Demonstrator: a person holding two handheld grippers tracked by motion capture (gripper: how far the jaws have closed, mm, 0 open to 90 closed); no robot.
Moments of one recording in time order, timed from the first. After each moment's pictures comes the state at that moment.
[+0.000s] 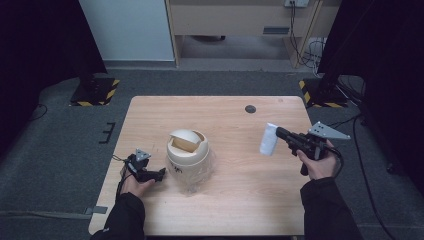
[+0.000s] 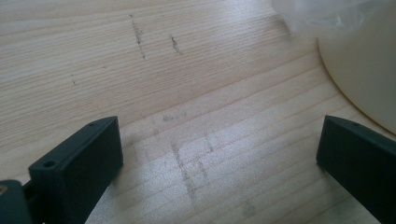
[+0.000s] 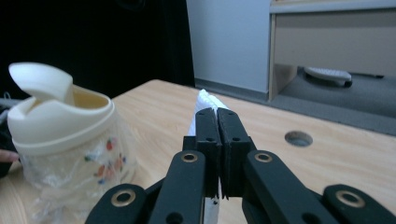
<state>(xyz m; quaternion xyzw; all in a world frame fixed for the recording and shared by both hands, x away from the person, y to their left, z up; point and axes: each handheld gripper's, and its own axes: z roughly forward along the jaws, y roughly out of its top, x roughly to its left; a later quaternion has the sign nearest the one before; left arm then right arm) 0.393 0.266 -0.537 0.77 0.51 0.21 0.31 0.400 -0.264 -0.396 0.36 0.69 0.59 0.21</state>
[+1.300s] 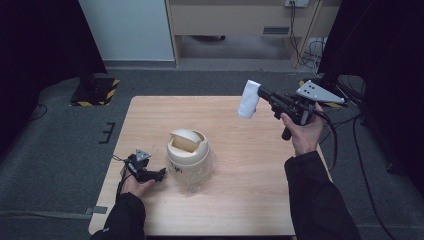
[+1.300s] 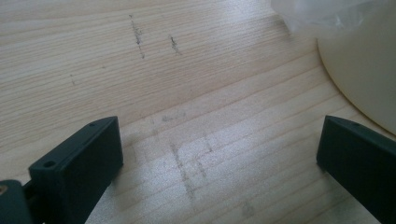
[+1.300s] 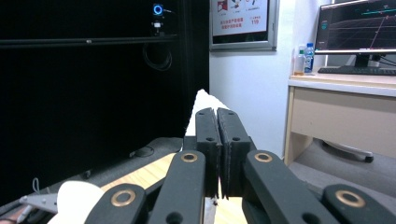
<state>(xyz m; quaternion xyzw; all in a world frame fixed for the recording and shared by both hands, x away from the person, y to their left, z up) 0.393 0.266 -0.537 0.77 0.51 0.21 0.31 0.428 -0.197 -0.289 0.29 0.65 0.66 0.24</state>
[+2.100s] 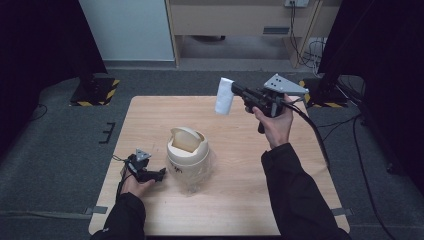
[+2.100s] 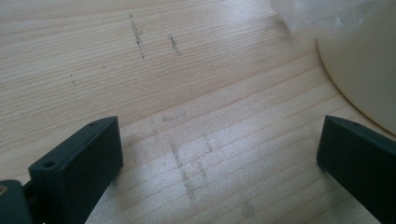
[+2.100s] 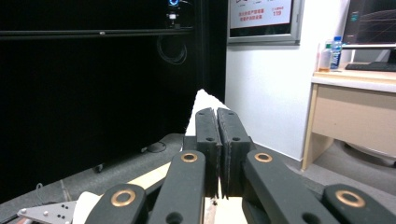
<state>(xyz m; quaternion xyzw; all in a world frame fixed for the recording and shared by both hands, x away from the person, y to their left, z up) 0.393 0.266 -0.537 0.77 0.51 0.21 0.31 0.453 -0.136 -0.297 0.27 0.67 0.66 0.22</state>
